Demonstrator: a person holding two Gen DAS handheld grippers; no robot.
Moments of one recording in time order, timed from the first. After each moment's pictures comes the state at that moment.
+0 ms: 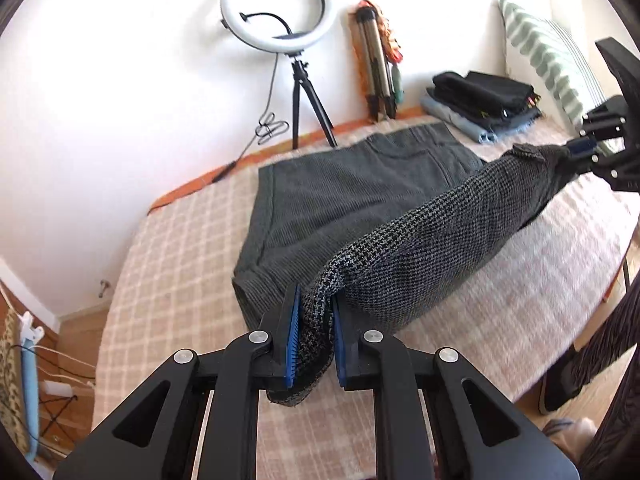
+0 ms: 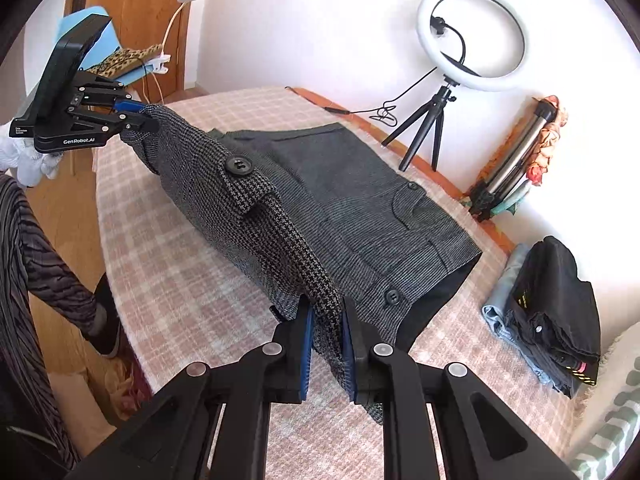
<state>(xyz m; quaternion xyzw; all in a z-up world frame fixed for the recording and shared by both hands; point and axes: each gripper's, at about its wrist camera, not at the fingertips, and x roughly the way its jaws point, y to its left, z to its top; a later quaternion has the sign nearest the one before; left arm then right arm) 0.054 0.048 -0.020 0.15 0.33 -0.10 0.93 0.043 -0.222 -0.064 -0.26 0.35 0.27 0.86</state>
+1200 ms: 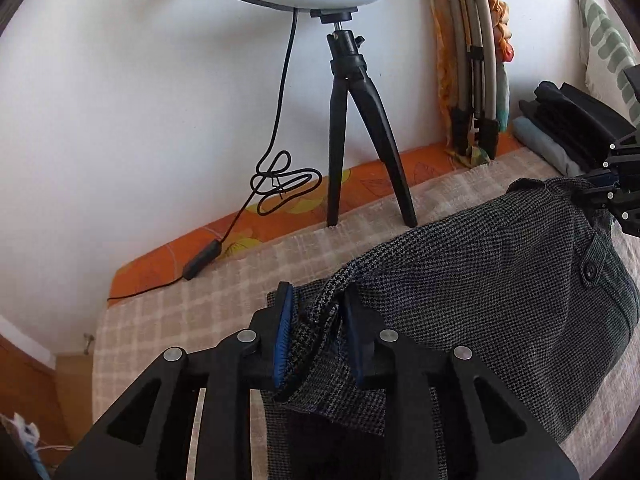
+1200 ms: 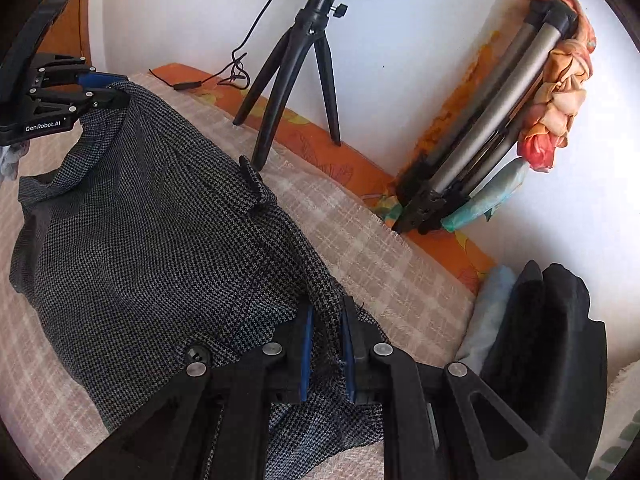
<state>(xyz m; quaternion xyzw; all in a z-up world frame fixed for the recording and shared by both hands) 0.350 0.012 -0.050 0.17 0.38 -0.10 0.90 0.336 -0.240 -0.118 -0.23 0.44 0.18 0.85</state>
